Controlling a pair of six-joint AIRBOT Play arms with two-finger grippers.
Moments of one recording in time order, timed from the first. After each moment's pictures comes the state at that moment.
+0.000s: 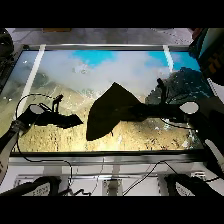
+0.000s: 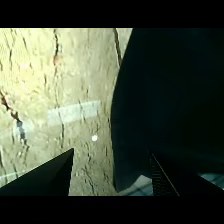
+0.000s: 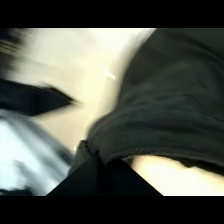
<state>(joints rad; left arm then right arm) 0.02 -1.29 0.80 0.84 -1.05 -1.16 0.15 -1.08 0.83 -0.59 0.95 1.19</state>
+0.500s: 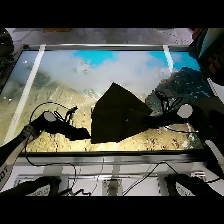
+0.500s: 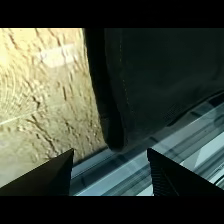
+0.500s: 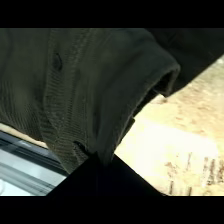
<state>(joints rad) -0.15 -1.29 0.67 0.83 -1.10 -1.16 0.15 -1.07 0.83 -1.11 1.10 1.46</state>
